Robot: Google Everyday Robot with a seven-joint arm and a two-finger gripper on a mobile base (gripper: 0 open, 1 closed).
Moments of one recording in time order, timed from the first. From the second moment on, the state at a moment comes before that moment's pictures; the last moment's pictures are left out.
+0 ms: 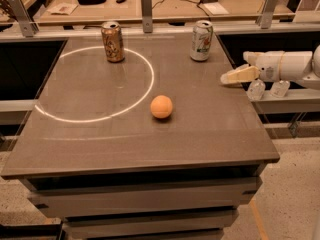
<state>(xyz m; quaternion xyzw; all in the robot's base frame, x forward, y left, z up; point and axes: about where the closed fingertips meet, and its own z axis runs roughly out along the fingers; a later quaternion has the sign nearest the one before) 0.736 -0.256 0.829 -0.35 0.74 0.26 0.51</state>
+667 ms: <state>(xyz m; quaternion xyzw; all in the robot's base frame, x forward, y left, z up) 0.784 -0.252 0.833 -0.34 0.73 0.26 0.53</state>
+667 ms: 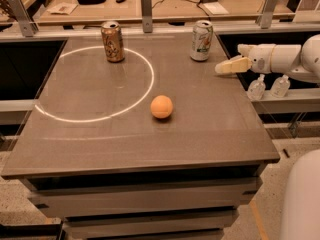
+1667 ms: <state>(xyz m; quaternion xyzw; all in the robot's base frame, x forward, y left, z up) 0.825 -0.222 0.869 -0.34 0.70 0.28 0.56</state>
